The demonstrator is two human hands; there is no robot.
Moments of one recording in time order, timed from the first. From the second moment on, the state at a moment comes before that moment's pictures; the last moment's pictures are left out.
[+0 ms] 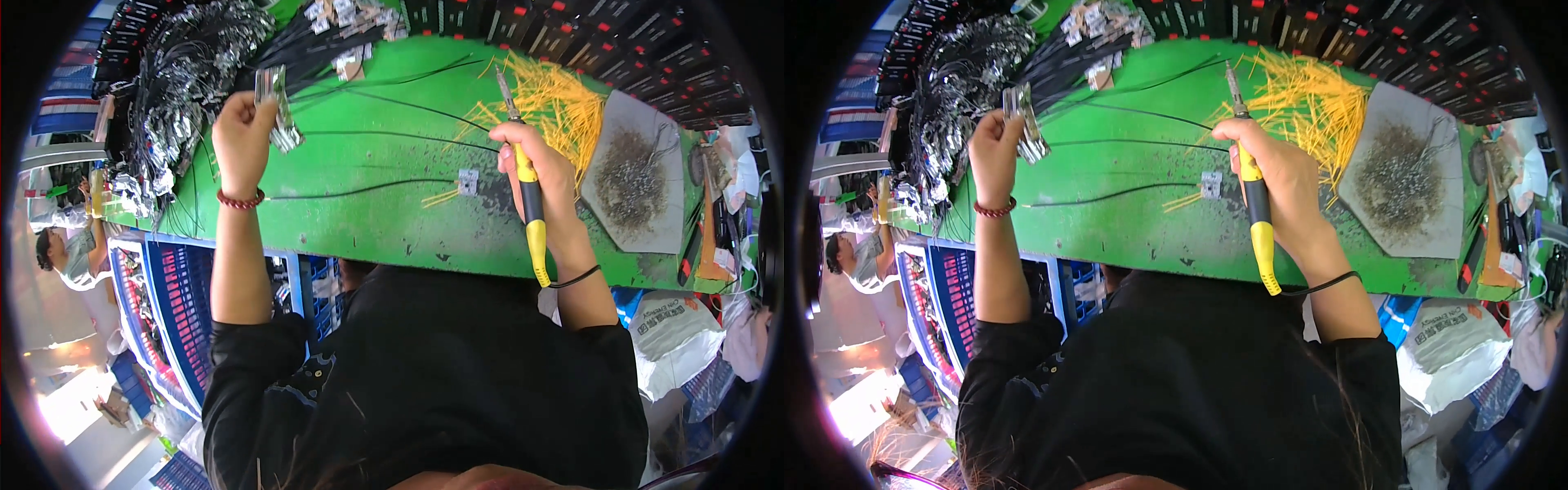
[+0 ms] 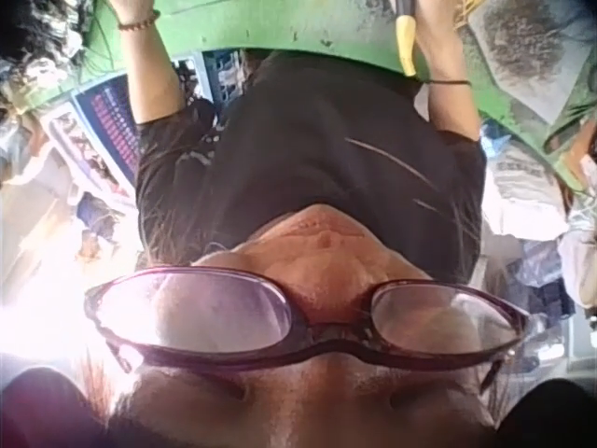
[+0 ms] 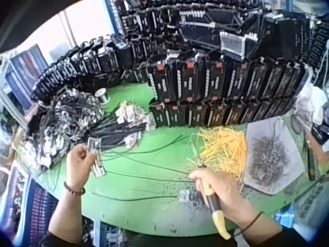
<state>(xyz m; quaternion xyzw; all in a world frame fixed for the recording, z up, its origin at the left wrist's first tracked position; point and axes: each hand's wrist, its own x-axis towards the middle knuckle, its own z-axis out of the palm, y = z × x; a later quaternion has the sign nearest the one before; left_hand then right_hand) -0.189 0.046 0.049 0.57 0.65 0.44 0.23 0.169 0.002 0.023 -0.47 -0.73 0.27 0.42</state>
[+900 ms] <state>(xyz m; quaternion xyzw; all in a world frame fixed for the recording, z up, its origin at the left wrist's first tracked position) -0.026 0.003 0.018 0.77 0.44 0.25 0.38 0.160 -0.021 -0.030 -0.45 -0.65 0.36 0.50</state>
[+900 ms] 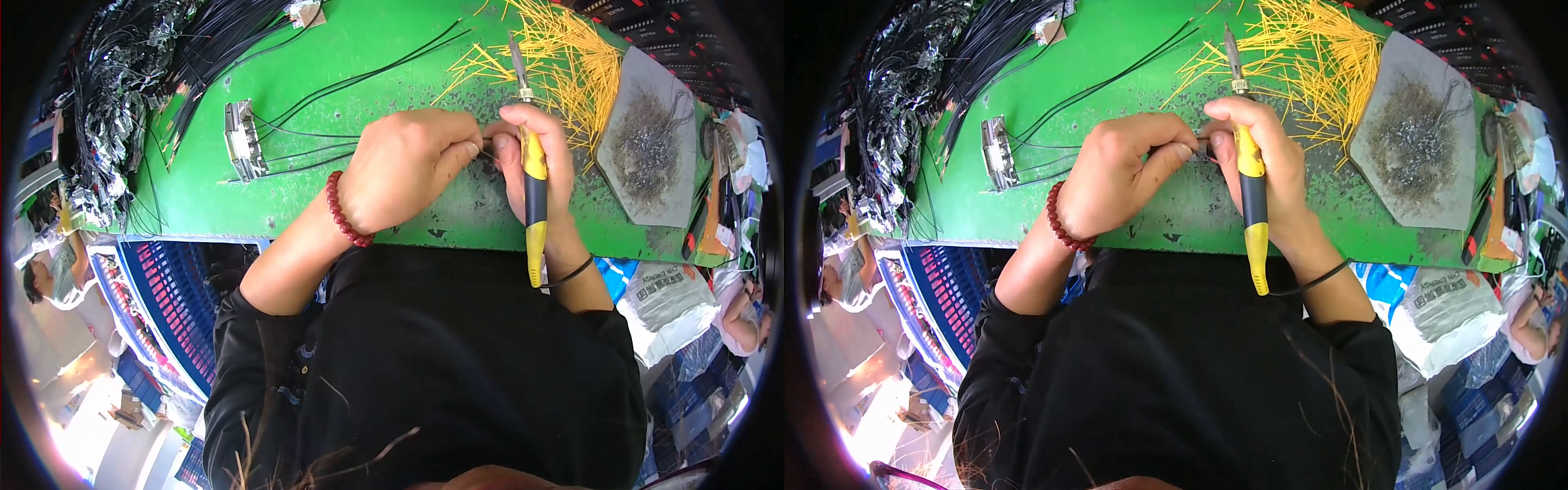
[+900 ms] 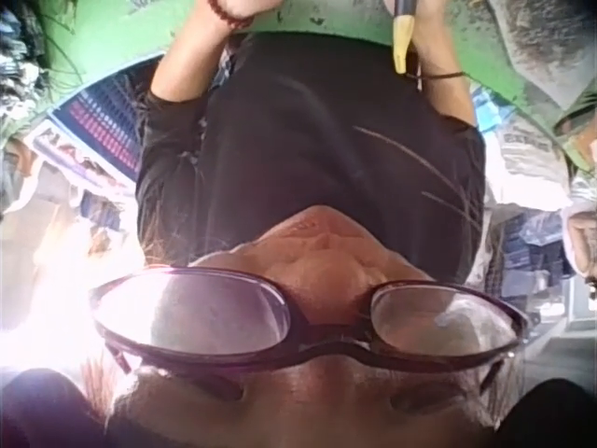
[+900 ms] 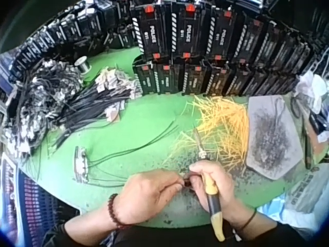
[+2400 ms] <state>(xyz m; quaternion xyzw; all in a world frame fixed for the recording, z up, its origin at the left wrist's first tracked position) -0.014 -0.016 0.003 0.73 0.45 0.37 0.35 0.160 -0.034 -0.026 -0.40 -0.62 0.33 0.58</state>
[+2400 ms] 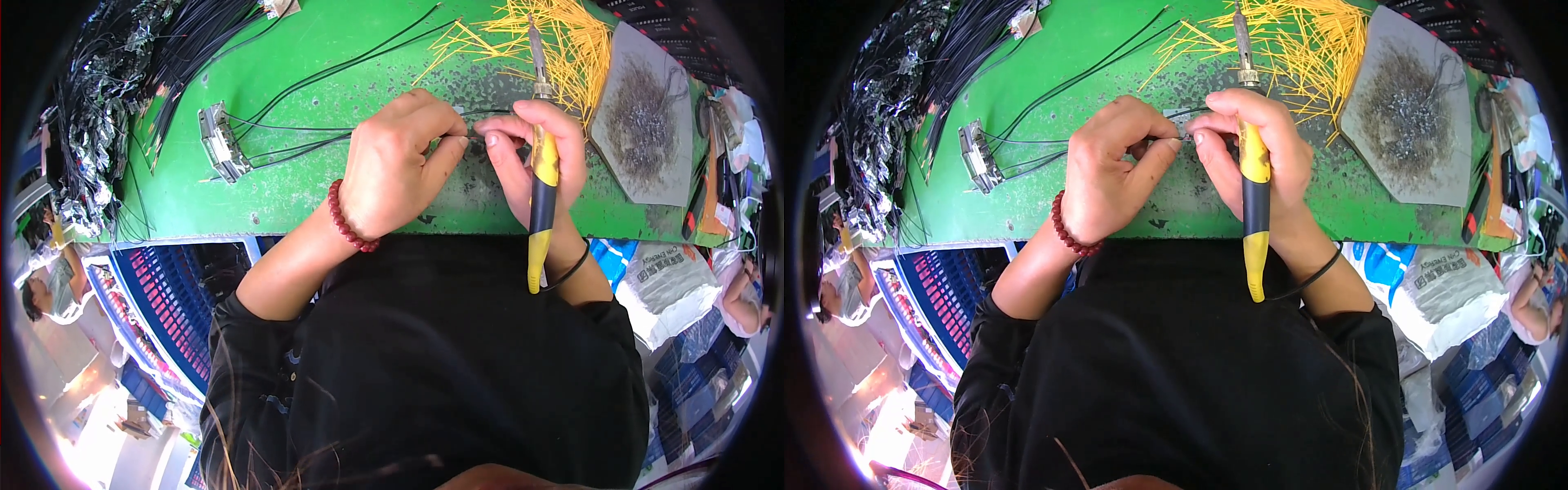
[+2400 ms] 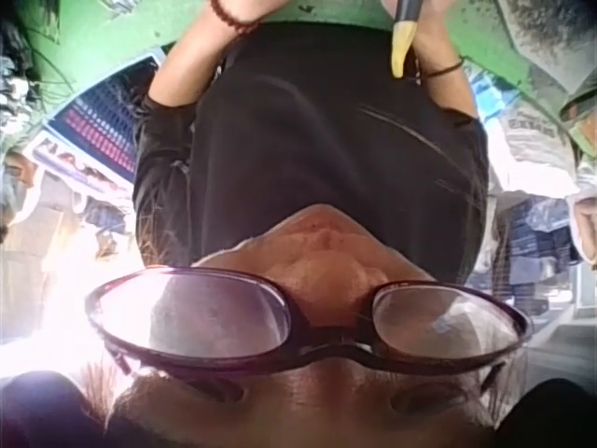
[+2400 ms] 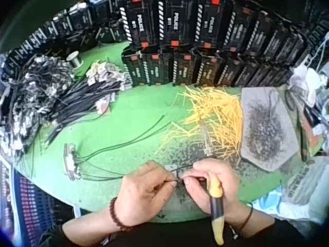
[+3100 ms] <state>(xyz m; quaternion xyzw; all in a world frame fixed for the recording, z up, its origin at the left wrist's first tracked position) -0.011 -0.009 -0.013 0.81 0.42 0.36 0.21 0.217 -0.047 -0.008 -0.48 -0.58 0.38 0.54</state>
